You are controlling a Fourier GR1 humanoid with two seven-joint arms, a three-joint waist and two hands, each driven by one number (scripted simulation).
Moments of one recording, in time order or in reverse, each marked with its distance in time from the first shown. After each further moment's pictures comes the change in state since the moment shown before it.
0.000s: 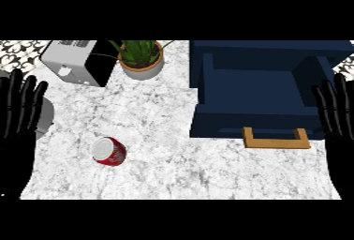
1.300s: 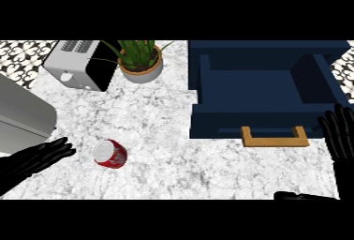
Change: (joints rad) left arm 0.137 0.472 0.028 0.164 0.733 -0.834 0.116; right arm 0.204 0.019 -0.065 -0.012 -0.031 0.015 0.131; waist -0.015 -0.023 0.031
